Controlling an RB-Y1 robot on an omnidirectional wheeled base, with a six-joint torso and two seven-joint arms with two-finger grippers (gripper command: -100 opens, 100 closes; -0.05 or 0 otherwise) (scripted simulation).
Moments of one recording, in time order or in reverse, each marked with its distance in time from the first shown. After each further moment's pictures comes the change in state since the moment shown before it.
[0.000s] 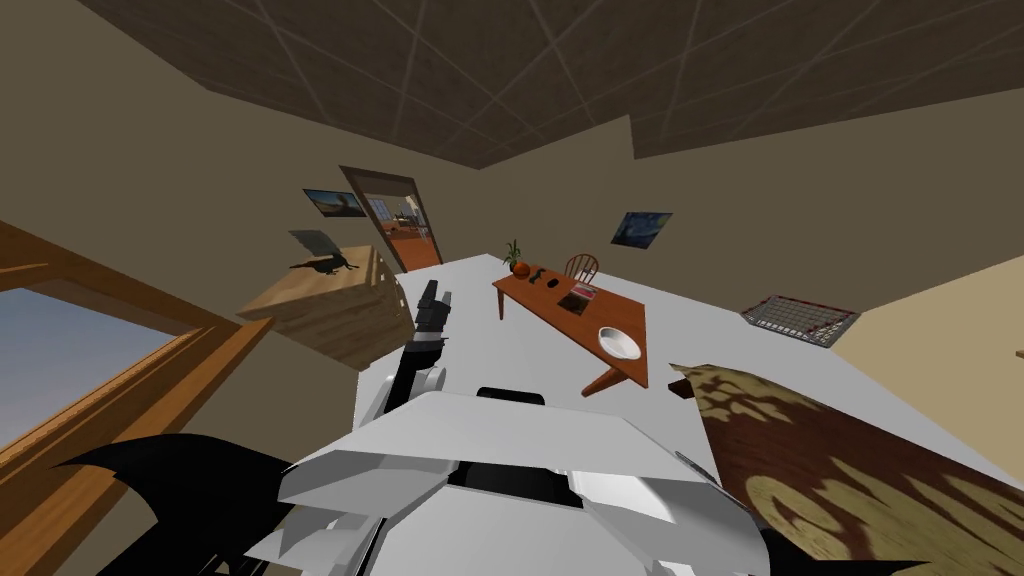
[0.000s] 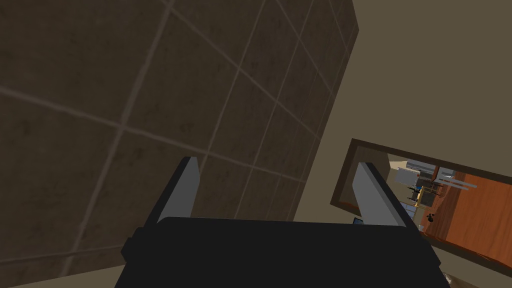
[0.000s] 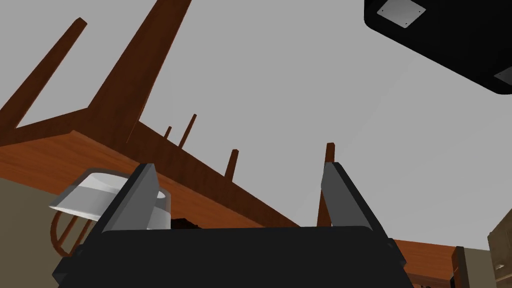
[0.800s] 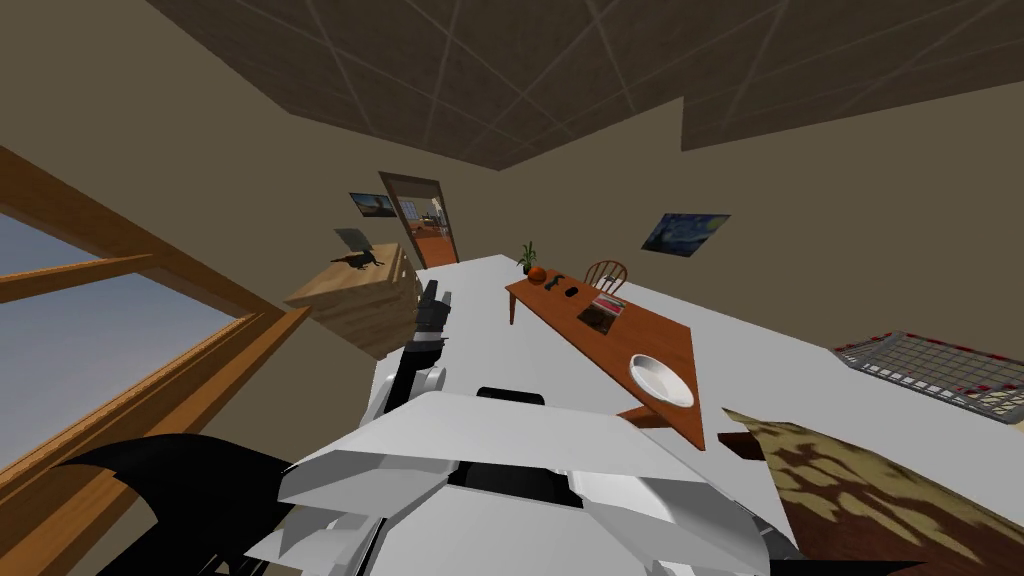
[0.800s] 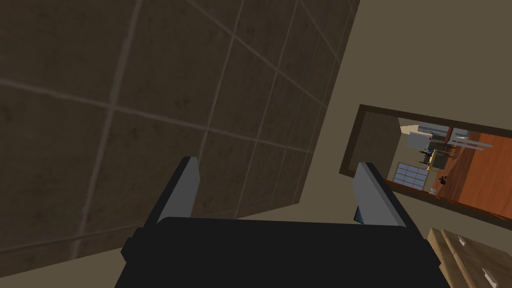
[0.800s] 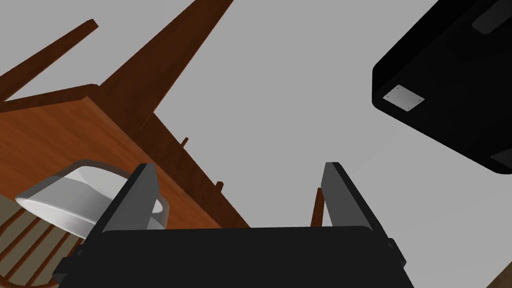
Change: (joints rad) left arm 0.000 0.000 0.000 0.000 0.000 0.000 0.000; right arm -0.015 -0.046 0.002 0.232 0.007 -0.033 0.078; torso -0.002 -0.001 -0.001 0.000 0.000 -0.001
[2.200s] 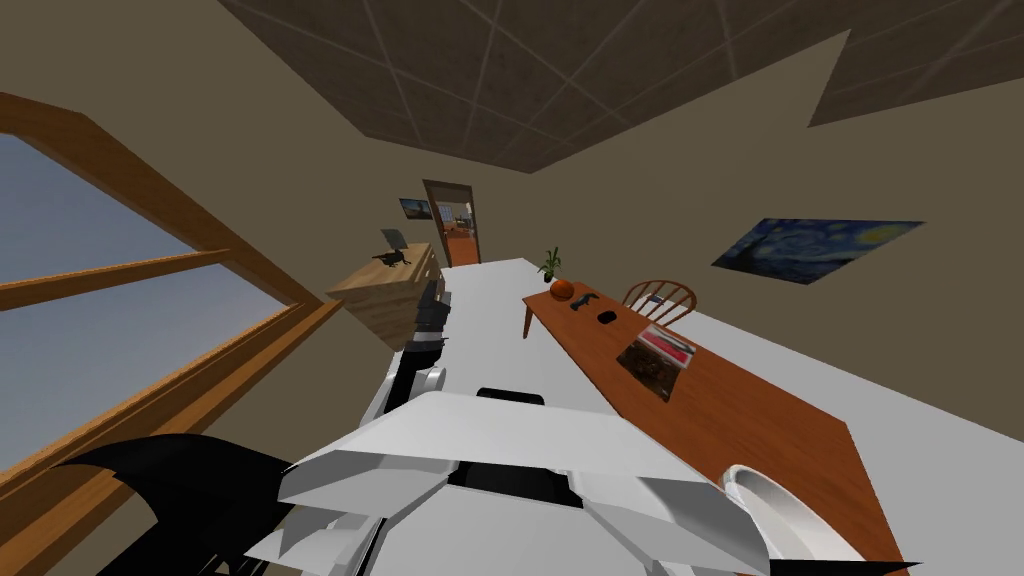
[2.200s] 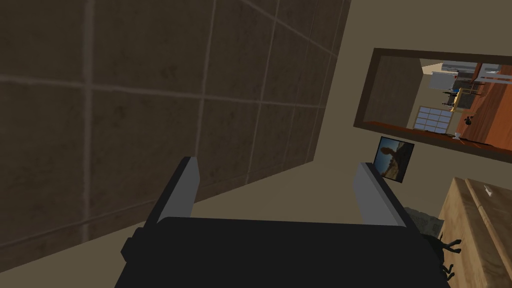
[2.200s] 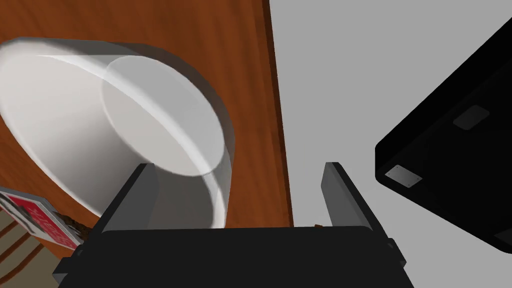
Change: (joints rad) left arm 0.000 0.000 0.000 0.000 0.000 0.000 0.000; right arm -0.017 -0.025 0.011 0.306 -0.025 -0.055 0.115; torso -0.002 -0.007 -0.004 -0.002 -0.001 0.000
